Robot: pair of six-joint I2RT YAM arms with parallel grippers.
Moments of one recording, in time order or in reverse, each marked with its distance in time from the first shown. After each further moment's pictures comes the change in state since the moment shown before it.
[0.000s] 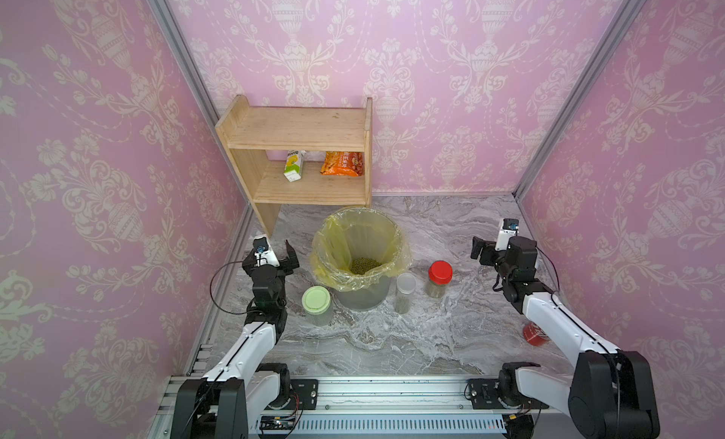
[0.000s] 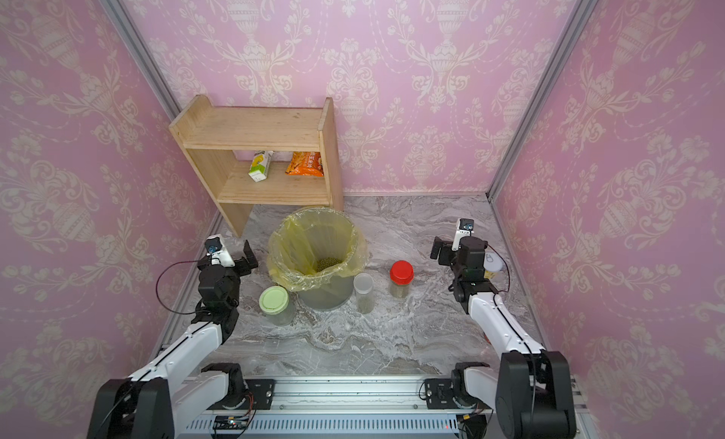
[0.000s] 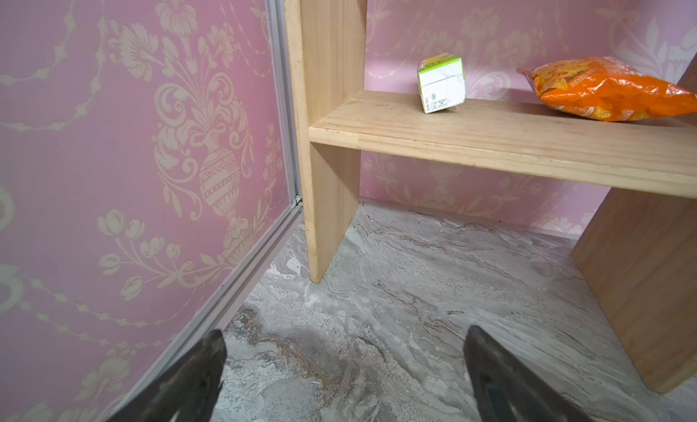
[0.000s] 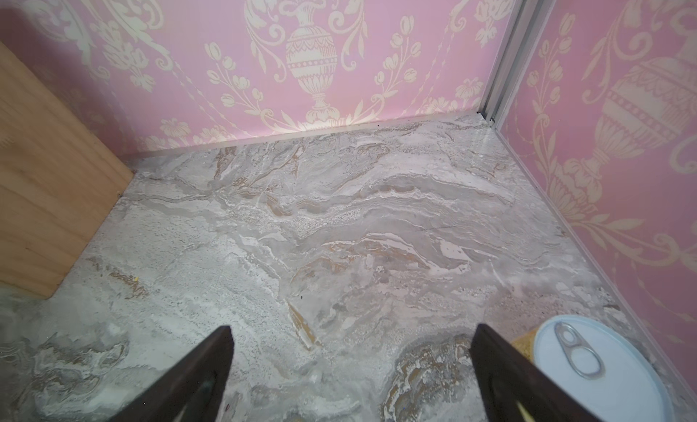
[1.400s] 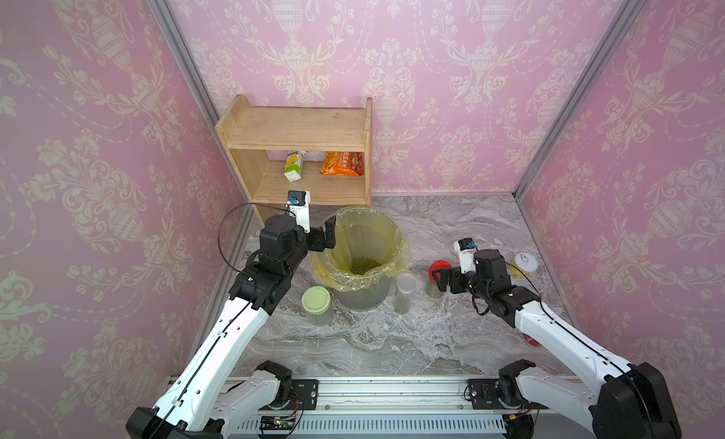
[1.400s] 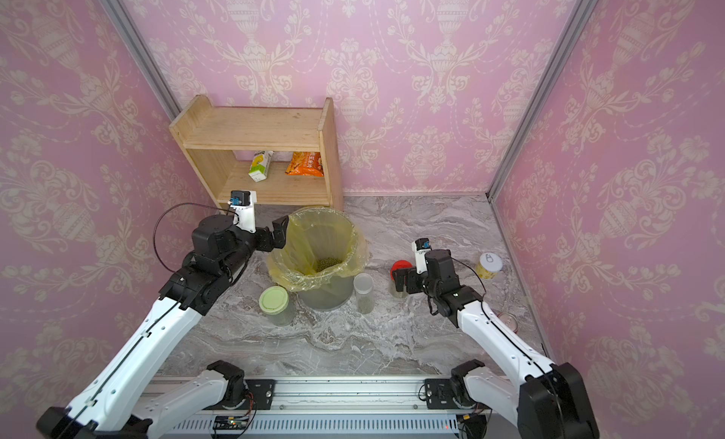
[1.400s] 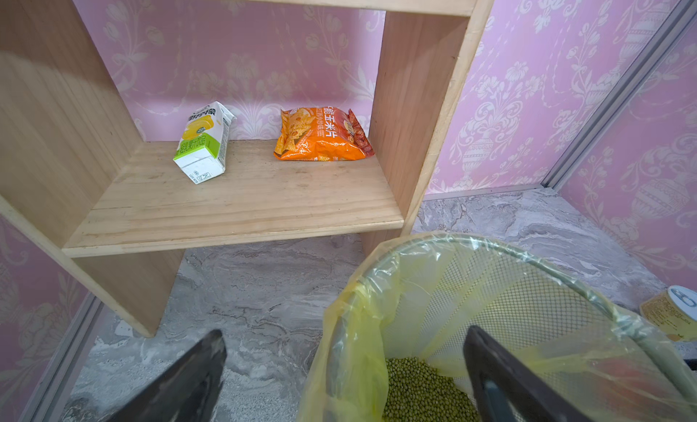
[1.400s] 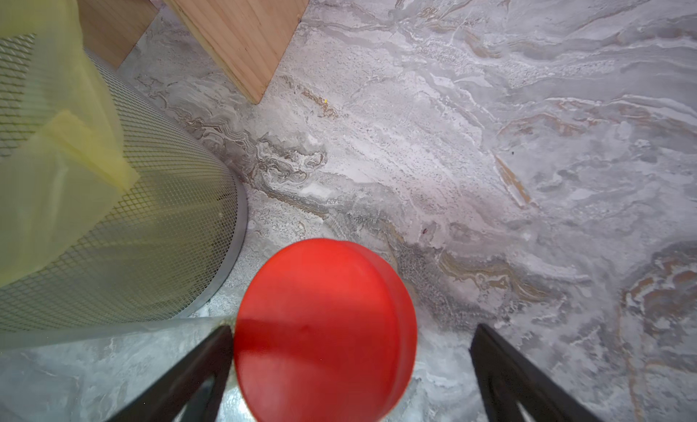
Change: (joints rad) left arm -0.360 0.011 0.746 -0.894 0.188 -0.063; right arm 0.340 -0.046 -0.007 -0.322 -0.147 0.124
